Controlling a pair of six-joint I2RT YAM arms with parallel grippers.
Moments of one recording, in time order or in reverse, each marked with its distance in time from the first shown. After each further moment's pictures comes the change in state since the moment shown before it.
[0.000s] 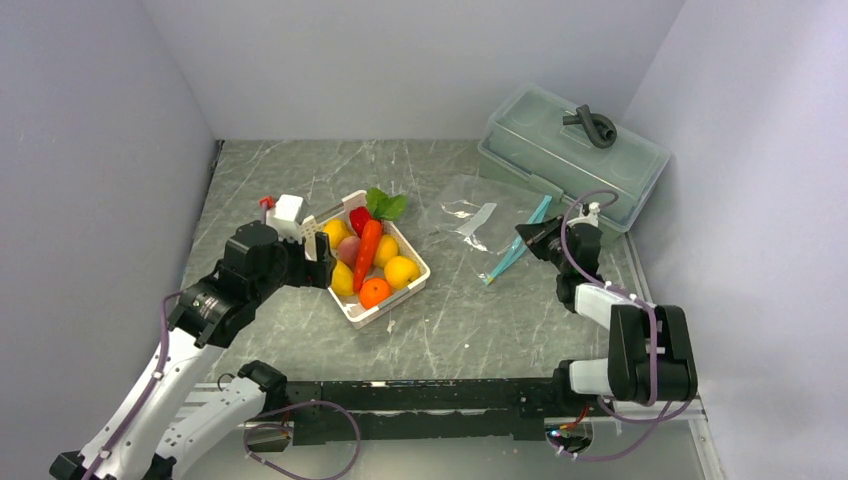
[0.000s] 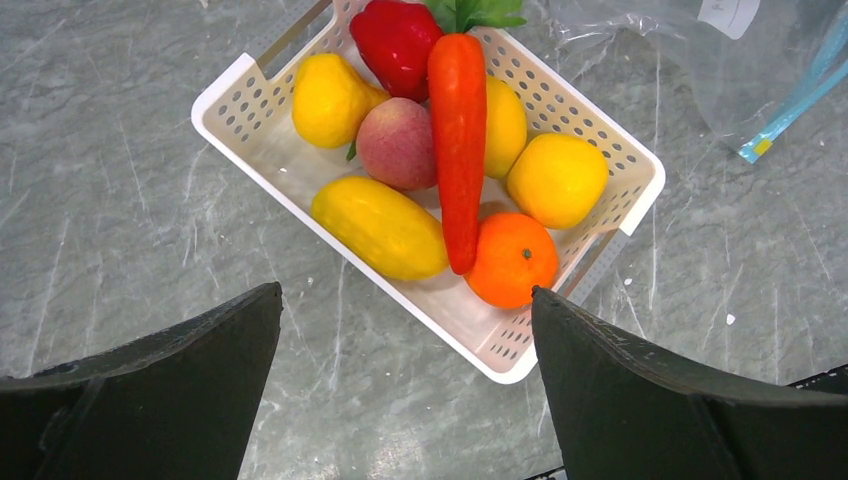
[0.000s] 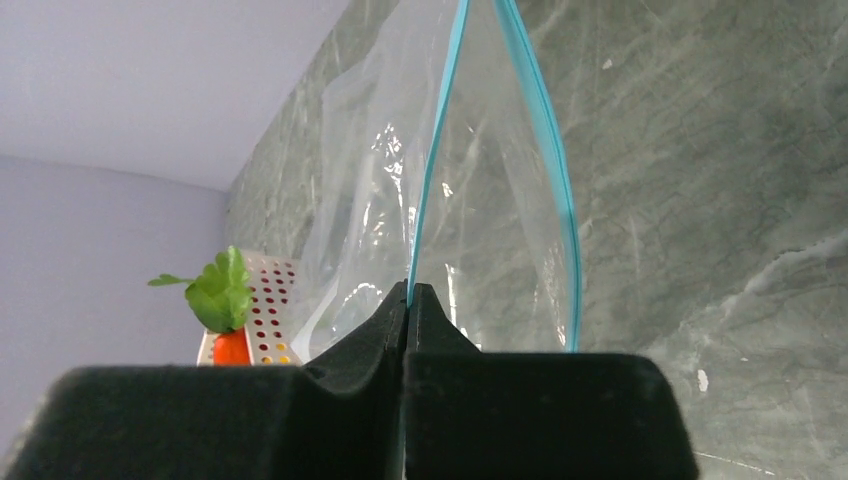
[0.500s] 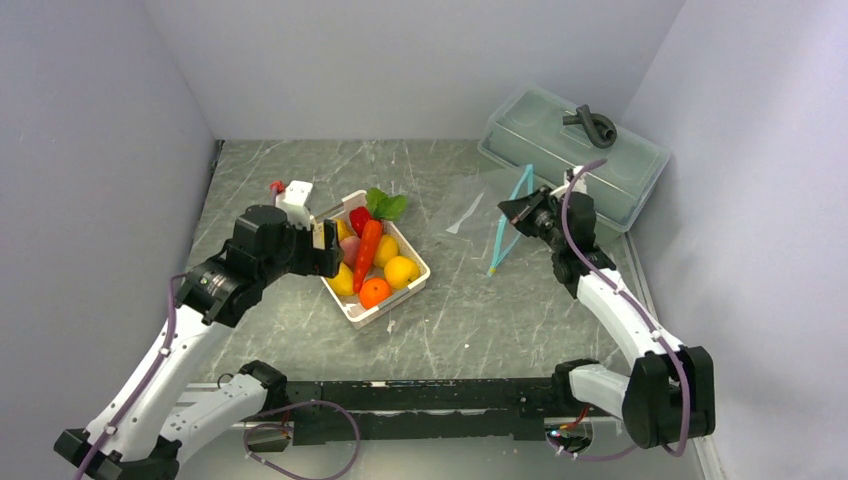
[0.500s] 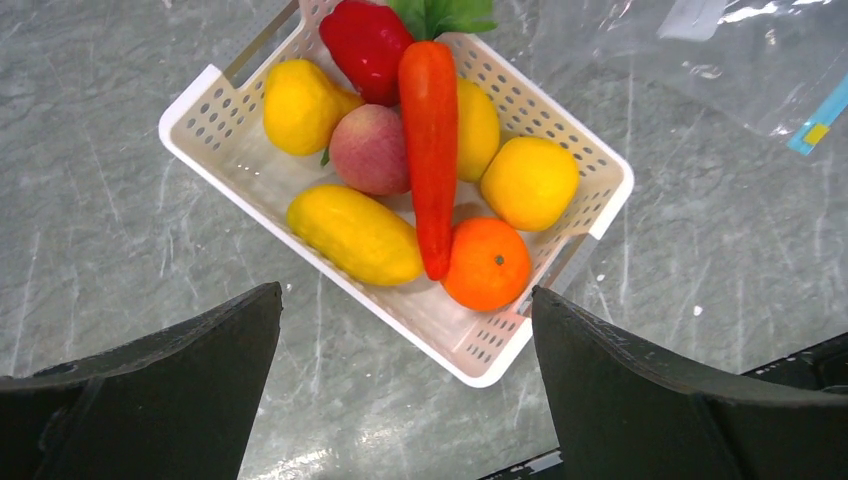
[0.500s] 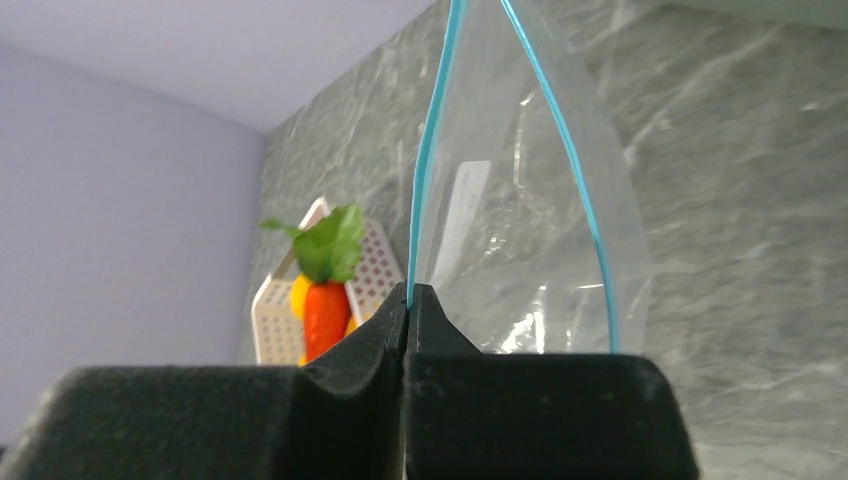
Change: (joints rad) left arm 0.000 0.109 0.082 -0.026 0.041 -0.010; right arm 0.171 -0.222 0.266 -0.441 0.087 -0.080
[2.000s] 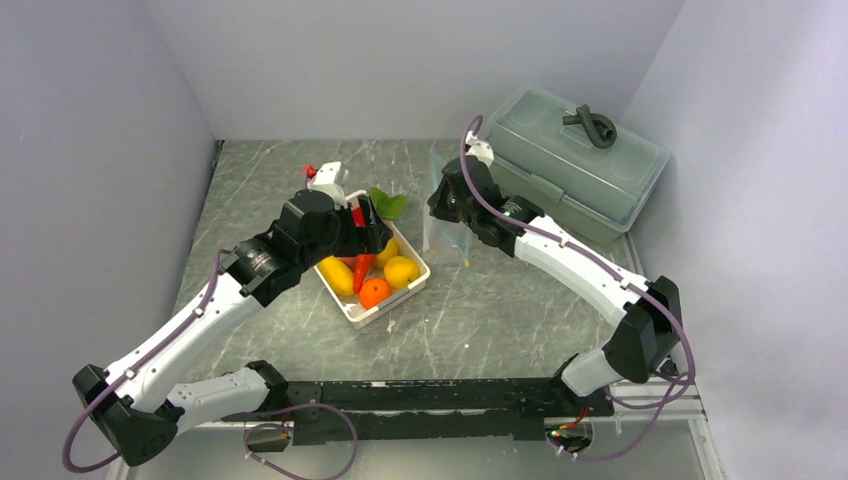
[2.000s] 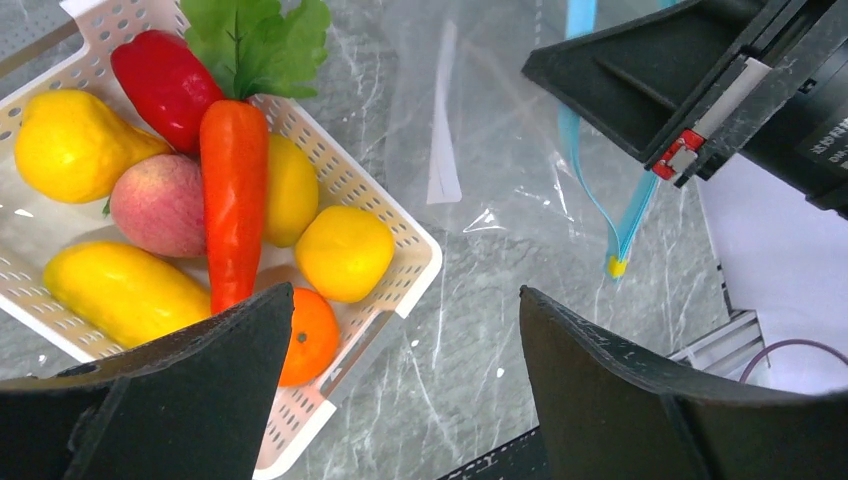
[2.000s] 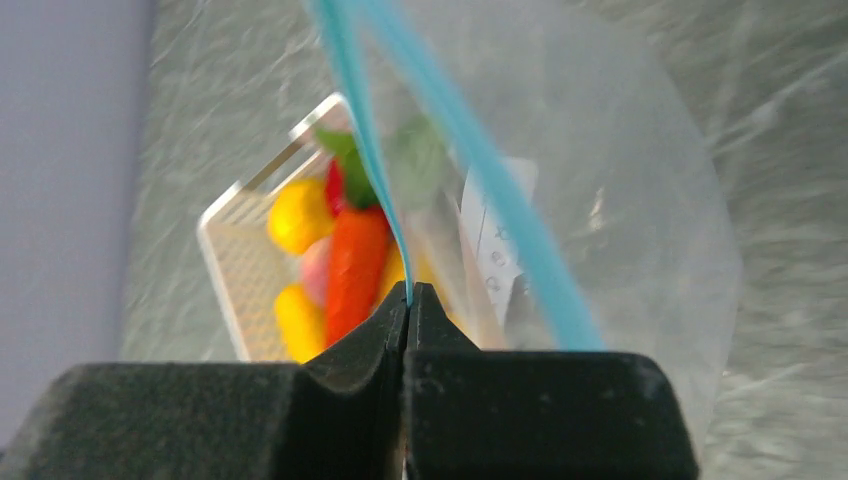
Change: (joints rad) left arm -0.207 0.213 0.084 0.214 -0.039 -0.374; right arm 0.583 0.356 0.677 -0.600 0.419 -0.055
